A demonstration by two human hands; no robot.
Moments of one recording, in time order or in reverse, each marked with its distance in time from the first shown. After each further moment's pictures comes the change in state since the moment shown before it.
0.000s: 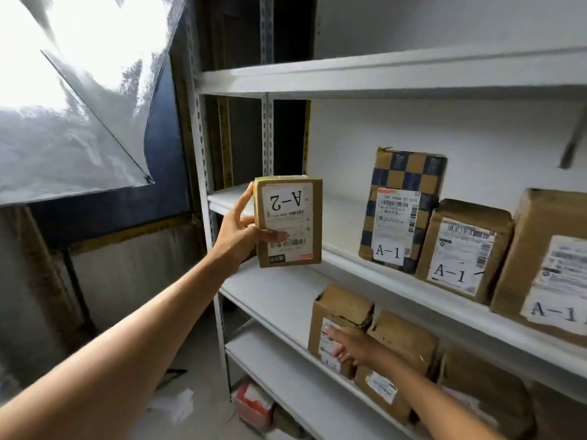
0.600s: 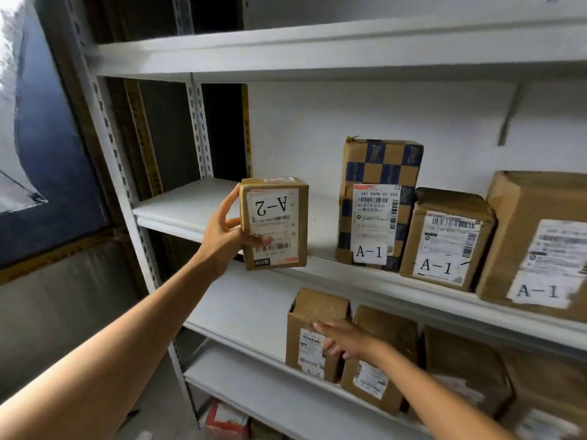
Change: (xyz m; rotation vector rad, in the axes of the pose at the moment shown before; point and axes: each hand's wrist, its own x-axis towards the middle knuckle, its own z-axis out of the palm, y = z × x) left_hand 0.107 -0.058 0.007 -0.075 -0.289 -0.009; right_hand 0.030 -0.018 -0.020 0.007 0.062 0.087
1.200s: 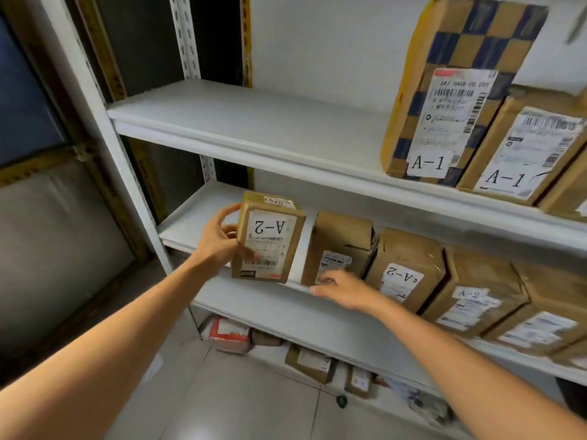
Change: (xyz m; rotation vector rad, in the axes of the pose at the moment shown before) left_hand -0.057 -0.161 -0.079 -0.001 -0.065 -0.399; right_hand 0.041 0.004 0.098 -0.138 0.115 0.057
